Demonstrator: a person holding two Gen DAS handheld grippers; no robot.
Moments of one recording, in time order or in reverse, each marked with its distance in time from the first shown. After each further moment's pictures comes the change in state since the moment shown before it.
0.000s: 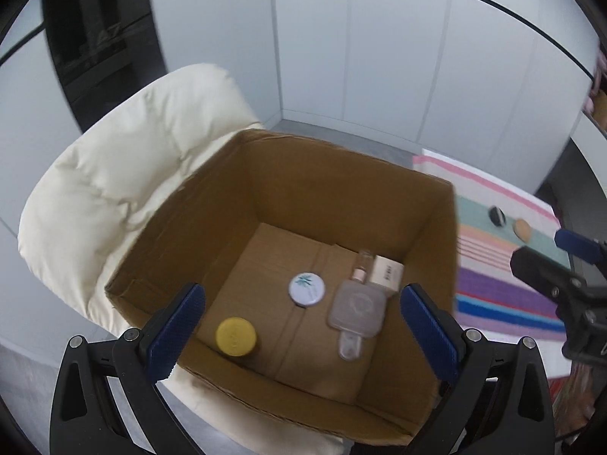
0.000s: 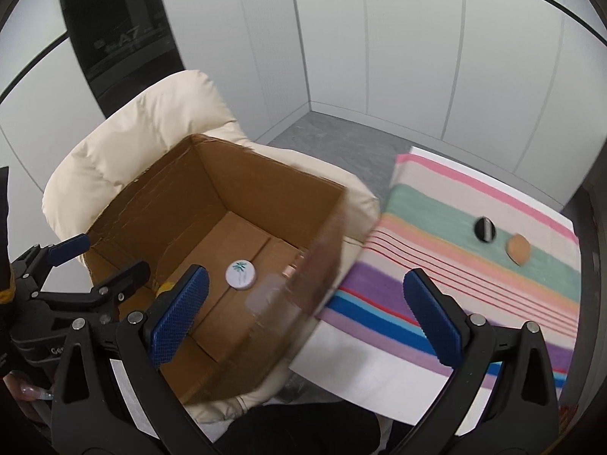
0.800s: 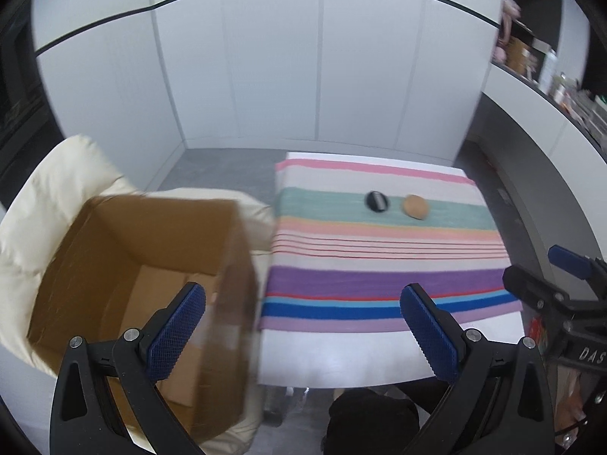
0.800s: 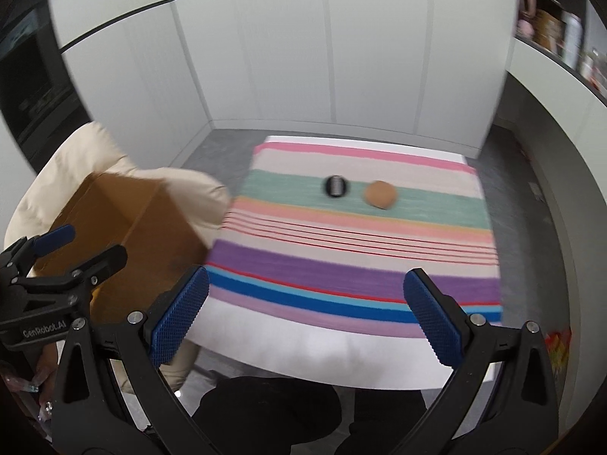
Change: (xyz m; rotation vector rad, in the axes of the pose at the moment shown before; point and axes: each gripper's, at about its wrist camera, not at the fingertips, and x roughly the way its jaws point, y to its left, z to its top) left arm -0.034 -0.196 0.006 0.237 -0.043 -0.230; right arm -0.105 -0.174 -0.076 0.267 -0.042 -0.240
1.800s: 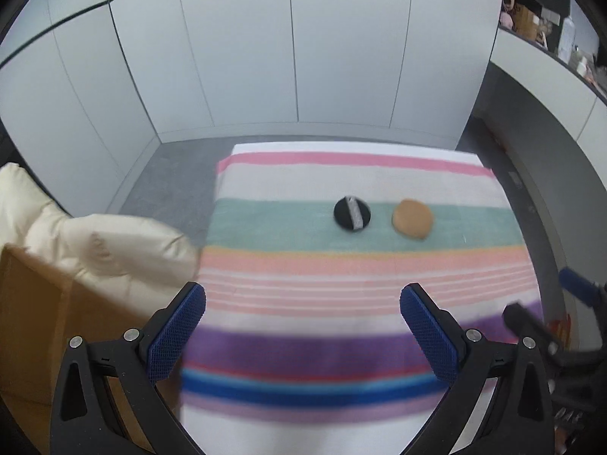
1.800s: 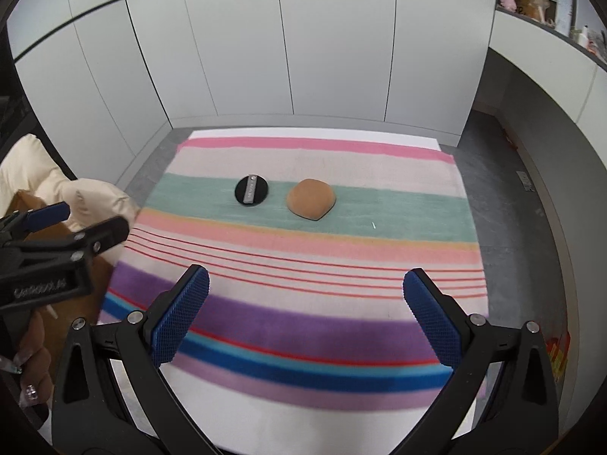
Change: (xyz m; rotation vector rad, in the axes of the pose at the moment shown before) left arm 0.188 -0.091 0.066 0.028 0.076 0.012; right arm 0.139 -0.115 0.021 0.021 0.027 -0.064
